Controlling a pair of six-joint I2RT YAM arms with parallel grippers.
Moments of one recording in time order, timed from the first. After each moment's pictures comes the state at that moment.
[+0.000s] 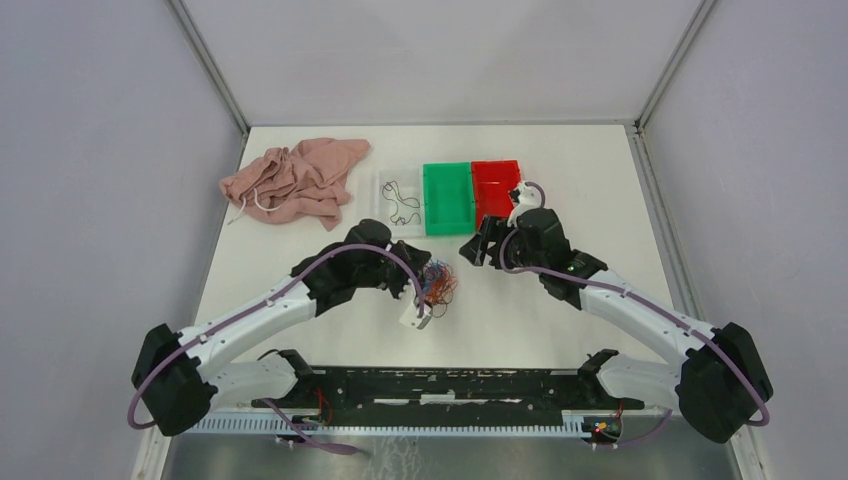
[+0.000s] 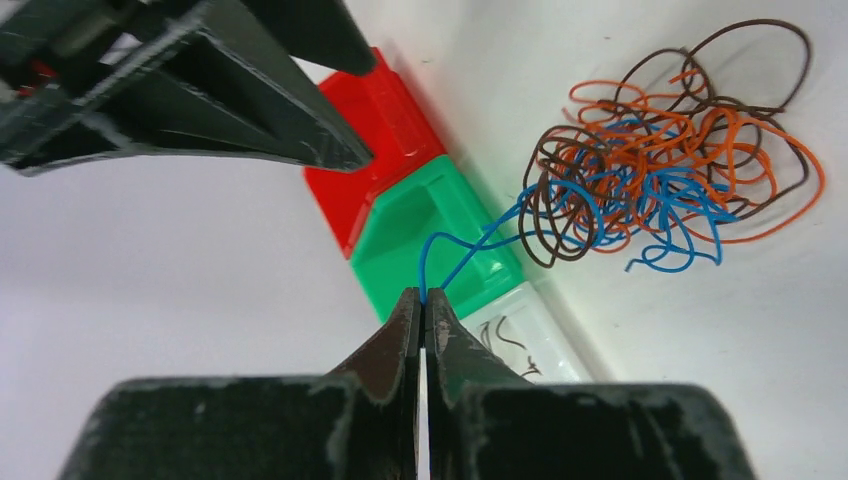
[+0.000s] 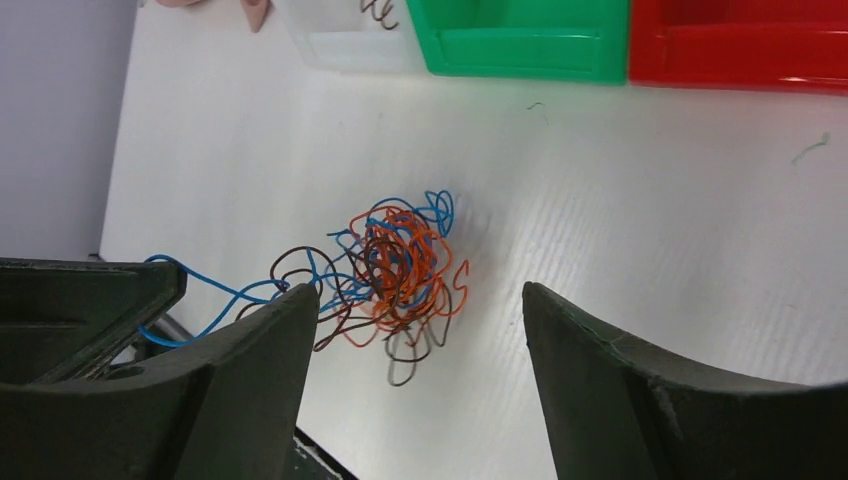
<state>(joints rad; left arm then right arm) -0.81 1.14 0.79 -0.30 0.35 1.67 0.61 1.15 0.69 -0.07 -0.07 0.64</state>
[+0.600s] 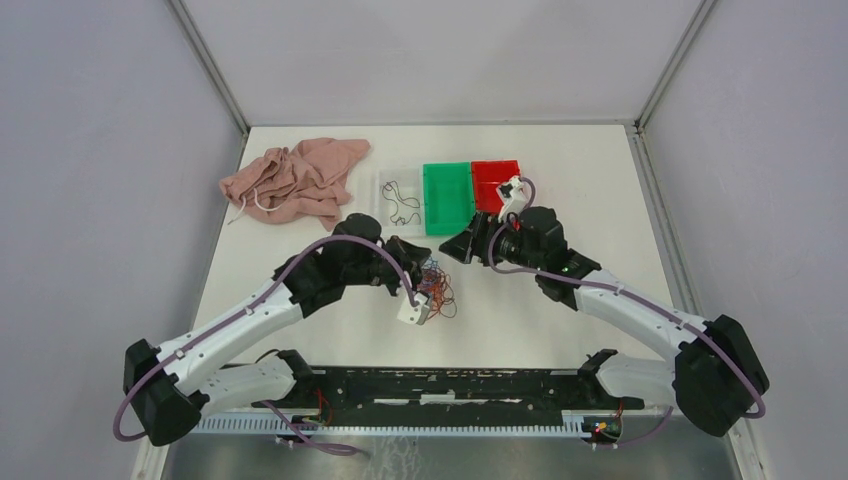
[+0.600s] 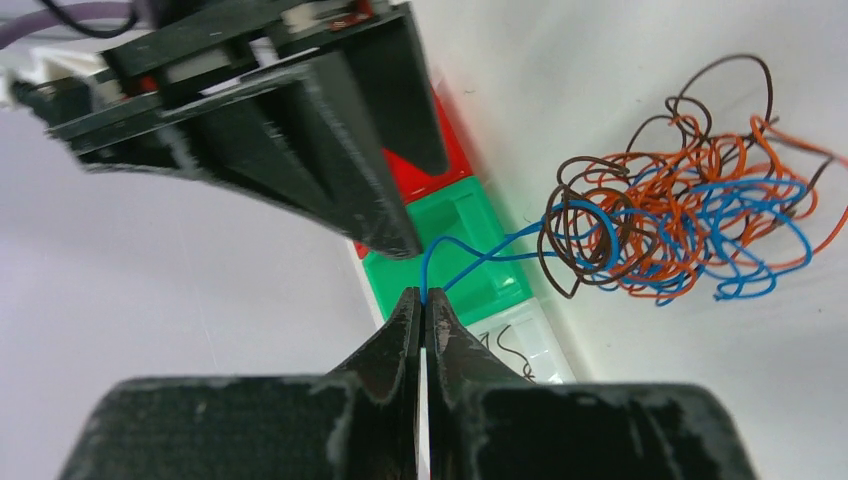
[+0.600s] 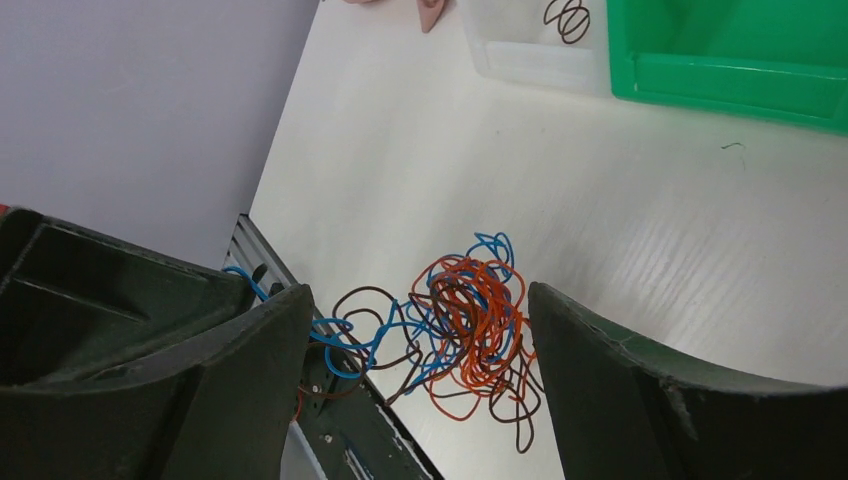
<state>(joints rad) -0.82 1.03 0.85 -0.39 0.39 1.52 0.63 1.19 0.68 0.18 -0.29 0.75</state>
